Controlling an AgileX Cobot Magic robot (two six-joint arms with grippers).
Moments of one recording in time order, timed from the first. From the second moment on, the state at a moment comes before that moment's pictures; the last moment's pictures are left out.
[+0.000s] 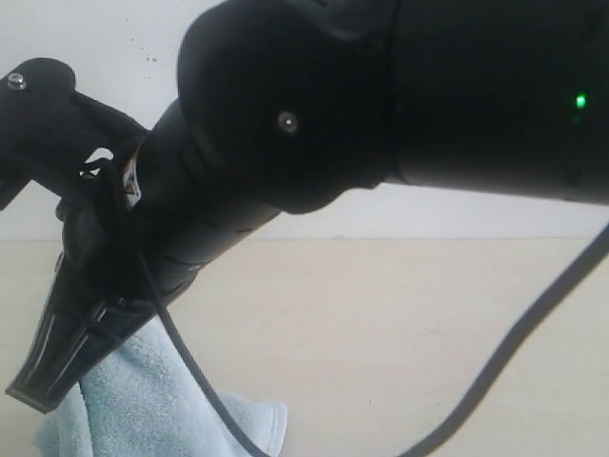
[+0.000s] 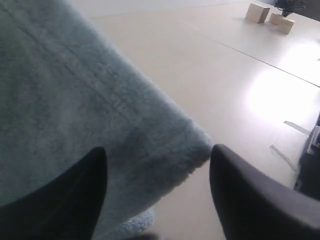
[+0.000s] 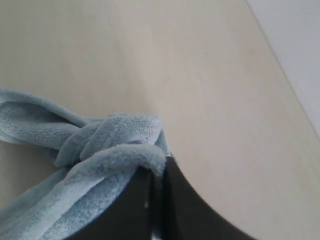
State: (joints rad) left arm -0.25 0.45 -0.02 -1.60 0.68 1.59; right arm 1.09 1.67 -1.50 -0.09 0.63 -0.29
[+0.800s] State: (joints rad) left arm -0.25 0.47 -0.43 -1.74 0.44 1.80; right arm 1.09 1.68 -1.50 -0.09 0.67 -0.25
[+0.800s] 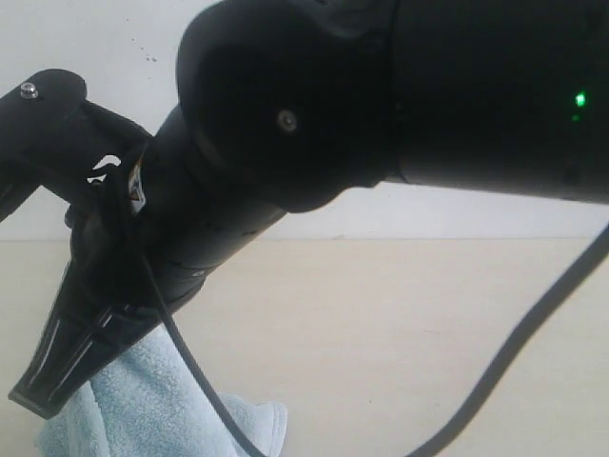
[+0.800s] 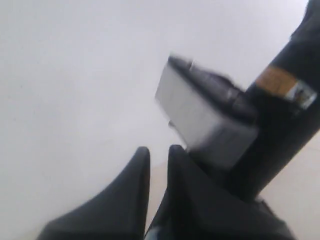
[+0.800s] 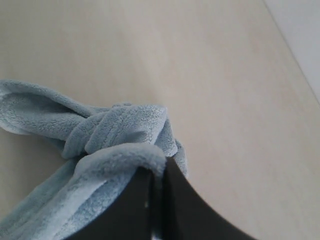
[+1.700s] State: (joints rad) left arm -0.25 1.01 -0.46 -1.66 -0.18 1.83; right arm 1.09 1.68 -1.50 -0.11 0.66 -0.24
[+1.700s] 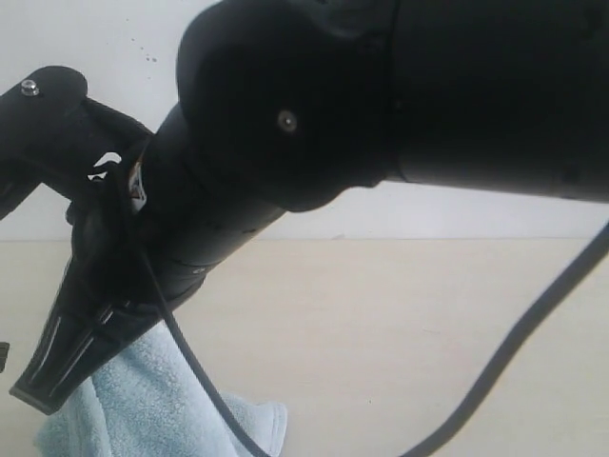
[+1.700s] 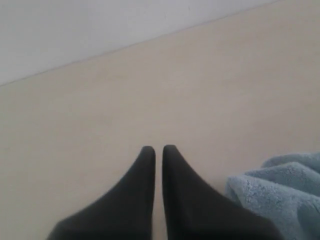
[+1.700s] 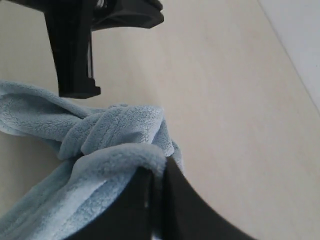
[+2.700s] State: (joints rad) left arm -0.73 1.23 -0.47 -1.74 -0.01 2.04; right arm 0.88 1.93 -1.76 -0.10 0.64 -0.27
